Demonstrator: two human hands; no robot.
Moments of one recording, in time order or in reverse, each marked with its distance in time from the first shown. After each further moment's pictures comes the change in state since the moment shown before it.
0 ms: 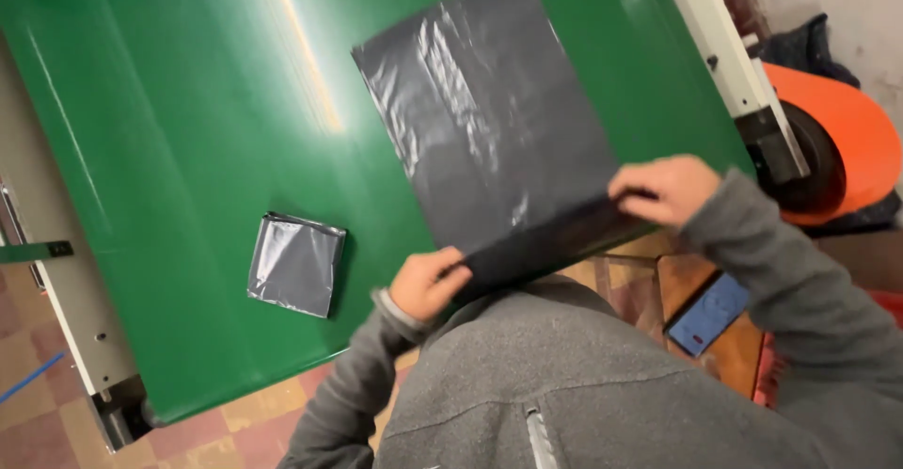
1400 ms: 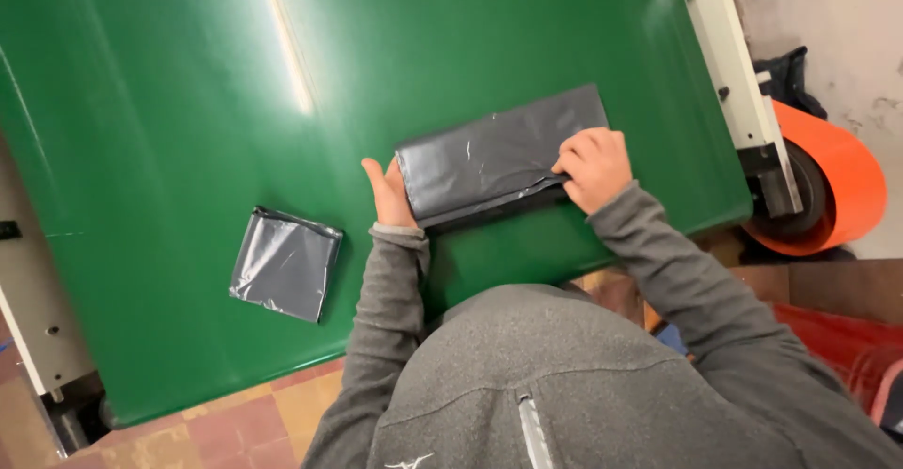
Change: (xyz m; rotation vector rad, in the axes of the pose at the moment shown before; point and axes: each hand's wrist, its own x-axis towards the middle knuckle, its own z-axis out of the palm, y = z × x) left_hand 0.109 -0.145 -0.013 -1.334 0.610 -0.142; right_hand 0.106 -0.027 0.054 -0.326 0.603 -0.251
